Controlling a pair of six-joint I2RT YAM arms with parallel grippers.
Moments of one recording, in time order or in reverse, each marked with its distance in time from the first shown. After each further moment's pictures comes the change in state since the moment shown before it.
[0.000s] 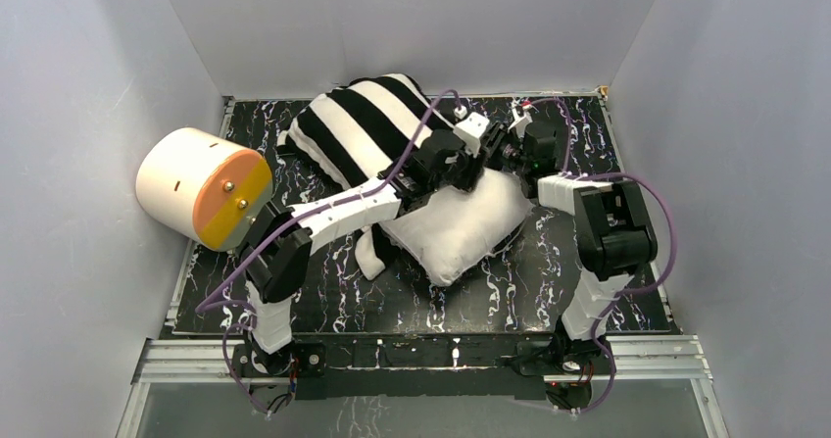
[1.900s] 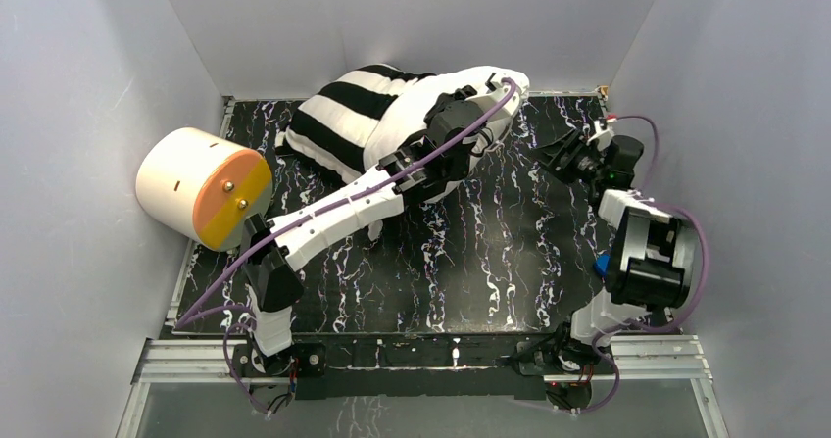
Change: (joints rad) left arm -0.153 -0.031 0.404 -0.205 -0.765 0.756; right arm -0.465 -0.281 -0.140 -0.300 -0.182 -0.217
